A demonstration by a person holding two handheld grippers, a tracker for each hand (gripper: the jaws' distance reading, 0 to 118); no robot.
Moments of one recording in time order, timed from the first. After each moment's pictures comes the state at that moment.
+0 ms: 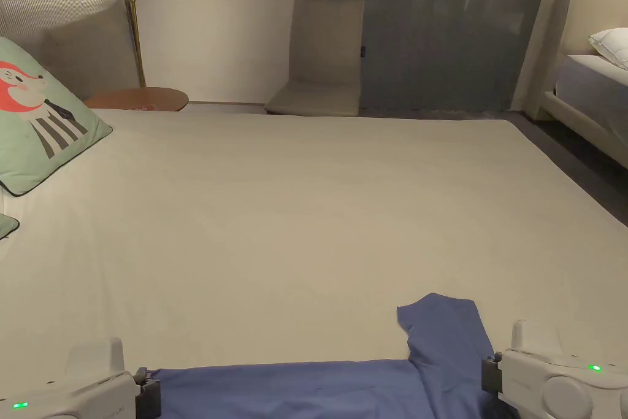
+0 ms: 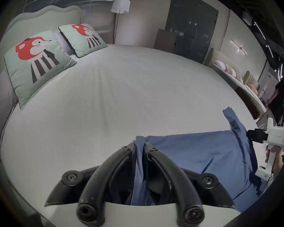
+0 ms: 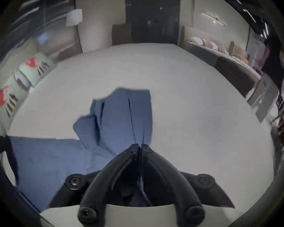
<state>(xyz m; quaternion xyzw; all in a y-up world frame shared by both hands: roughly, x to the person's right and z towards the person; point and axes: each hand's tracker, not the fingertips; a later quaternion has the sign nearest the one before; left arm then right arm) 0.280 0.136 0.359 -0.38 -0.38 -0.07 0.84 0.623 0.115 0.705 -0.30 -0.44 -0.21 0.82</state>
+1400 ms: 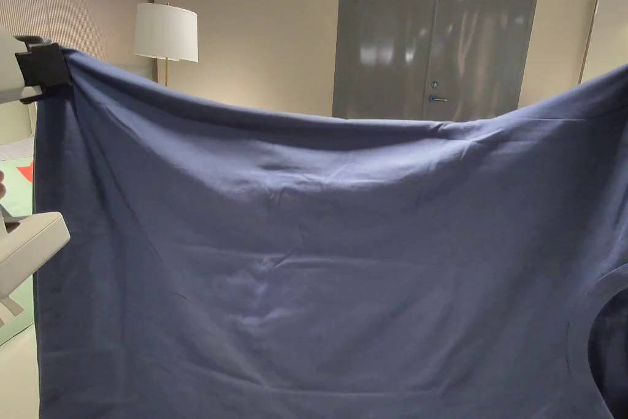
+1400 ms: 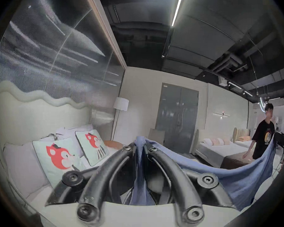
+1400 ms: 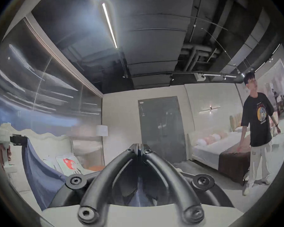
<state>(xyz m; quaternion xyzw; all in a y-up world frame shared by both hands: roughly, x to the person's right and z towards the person) 0.141 0.540 0.392 0.00 -0.40 0.11 0.91 0.464 0.534 0.861 0.16 -0.41 0.02 0.90</state>
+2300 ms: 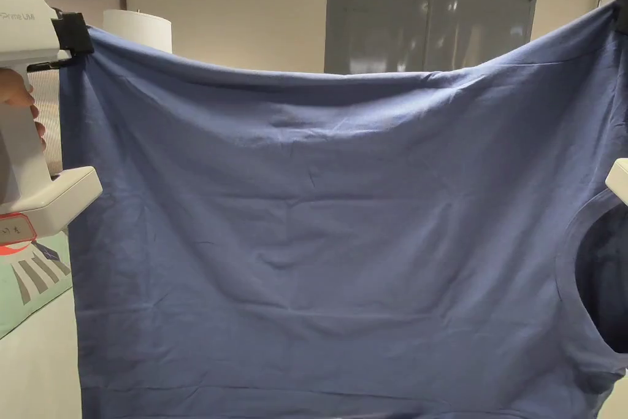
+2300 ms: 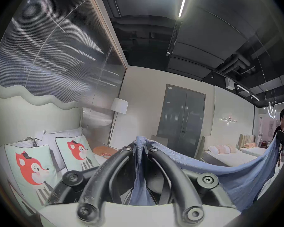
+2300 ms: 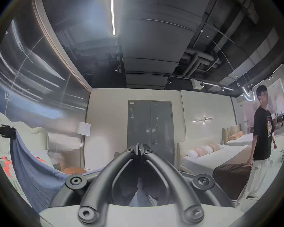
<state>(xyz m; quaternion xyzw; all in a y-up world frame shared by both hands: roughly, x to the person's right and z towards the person) 0.393 0.557 0.153 0.00 -0.39 0.13 0.91 0.689 0.582 0.676 0.15 -0.47 0.07 0.87</state>
